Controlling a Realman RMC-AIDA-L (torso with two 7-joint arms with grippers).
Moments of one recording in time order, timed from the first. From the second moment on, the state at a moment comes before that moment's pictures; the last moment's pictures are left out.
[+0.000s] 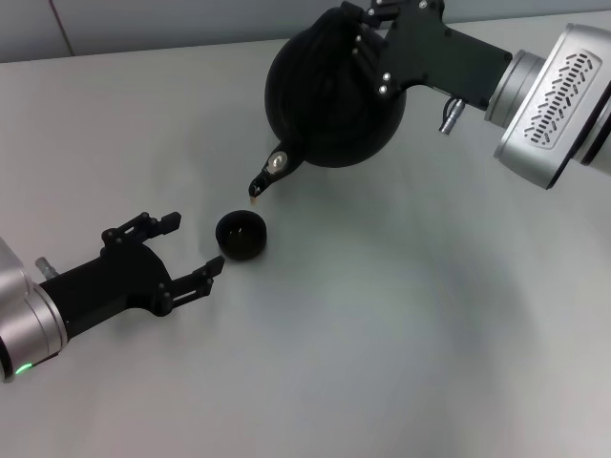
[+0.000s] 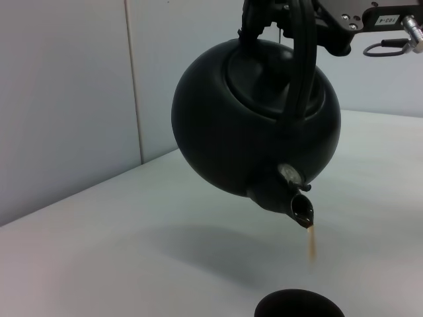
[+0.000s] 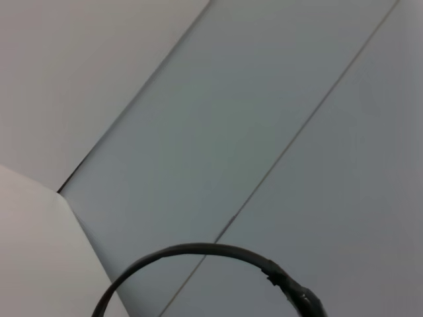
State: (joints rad) left arm -0.20 -2.05 1.60 0.74 1.17 0.95 -0.96; right arm 0.67 2.08 -0.80 -0.33 -1.37 -1.24 0.18
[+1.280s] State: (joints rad) left arm -0.20 -2.05 1.60 0.74 1.17 0.95 -0.95; right arm 0.65 2.08 -0.83 -0.28 -1.14 -1.15 0.53
